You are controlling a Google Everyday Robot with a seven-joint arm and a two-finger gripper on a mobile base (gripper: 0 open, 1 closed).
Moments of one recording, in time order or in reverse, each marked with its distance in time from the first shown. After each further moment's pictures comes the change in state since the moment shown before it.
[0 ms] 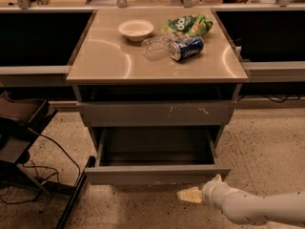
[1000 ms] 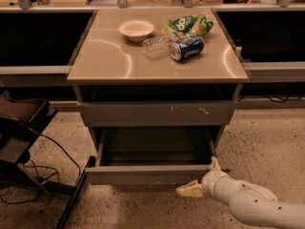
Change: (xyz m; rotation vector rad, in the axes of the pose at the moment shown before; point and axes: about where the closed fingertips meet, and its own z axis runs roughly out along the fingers) arm -0.063 0.018 -0.038 -0.051 -0.161 -0.278
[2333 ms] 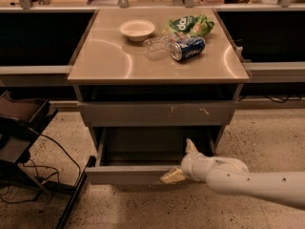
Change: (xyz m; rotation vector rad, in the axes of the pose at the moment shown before) arm -0.060 0.018 0.067 -0.106 -0.025 -0.262
